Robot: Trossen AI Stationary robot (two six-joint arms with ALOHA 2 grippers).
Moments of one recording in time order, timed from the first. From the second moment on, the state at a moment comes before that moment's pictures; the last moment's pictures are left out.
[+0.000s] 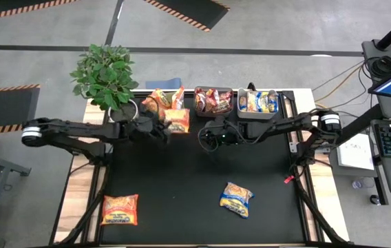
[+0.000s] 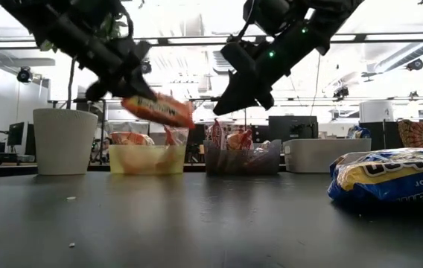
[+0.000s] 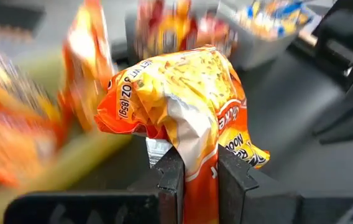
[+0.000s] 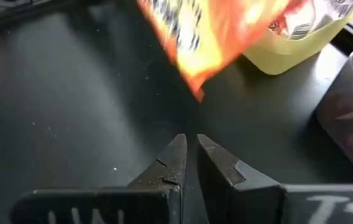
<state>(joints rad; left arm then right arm) 0.14 1.12 0.57 0.01 -0.46 -0.57 -0.08 1.67 1.01 0.04 0.16 0.25</state>
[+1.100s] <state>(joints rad) 0.37 1.60 1.18 -0.83 -0.88 -0.03 -0.13 1.62 1.01 -0.08 0.16 0.17</state>
